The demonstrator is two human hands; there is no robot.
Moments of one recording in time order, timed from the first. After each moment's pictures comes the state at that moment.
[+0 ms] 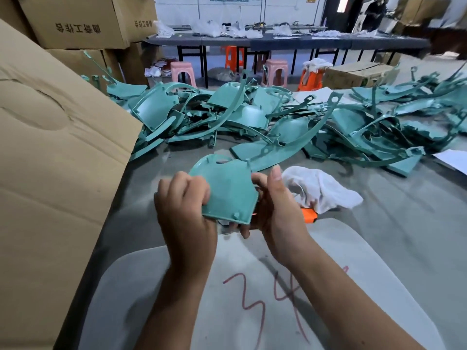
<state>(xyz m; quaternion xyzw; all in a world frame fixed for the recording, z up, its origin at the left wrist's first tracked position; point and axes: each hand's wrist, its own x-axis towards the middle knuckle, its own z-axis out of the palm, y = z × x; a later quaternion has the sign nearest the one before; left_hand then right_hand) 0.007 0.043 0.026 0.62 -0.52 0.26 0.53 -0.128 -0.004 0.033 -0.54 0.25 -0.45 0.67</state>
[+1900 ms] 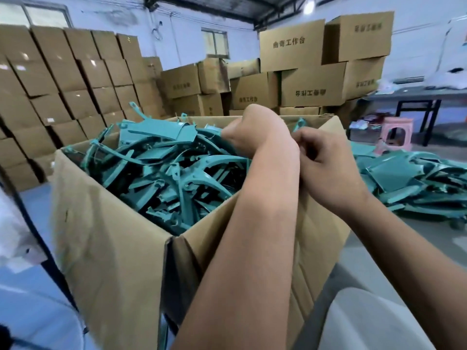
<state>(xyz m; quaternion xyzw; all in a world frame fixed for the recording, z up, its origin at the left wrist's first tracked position) 0.165 0.203 0.294 0.59 0.01 0.09 0.81 0.106 0.132 0.229 -0.81 -0.05 -0.44 0.38</state>
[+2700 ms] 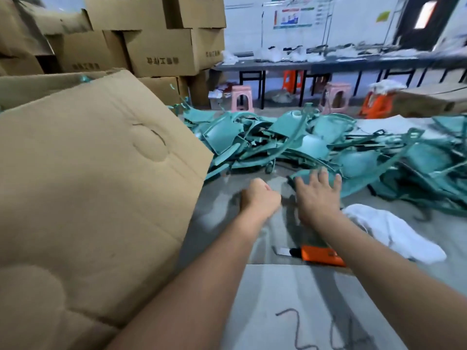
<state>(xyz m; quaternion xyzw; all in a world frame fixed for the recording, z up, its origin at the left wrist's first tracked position) 0.042 -0.042 0.072 0.81 -0.38 -0.24 0.38 -0.063 -0.133 0.038 -0.83 0.55 -0.01 -0.11</state>
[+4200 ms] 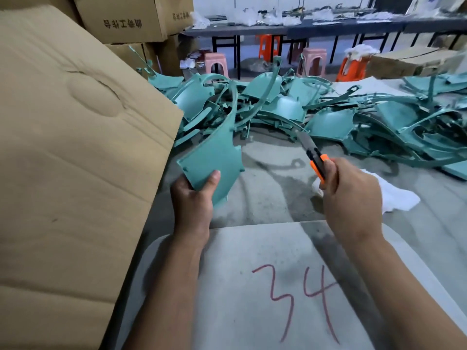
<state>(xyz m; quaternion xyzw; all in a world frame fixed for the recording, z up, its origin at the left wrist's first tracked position) 0.057 0.031 0.010 0.55 -0.30 -0.18 0.76 -0.172 -0.055 0.021 -0.75 0.50 -0.43 0.03</state>
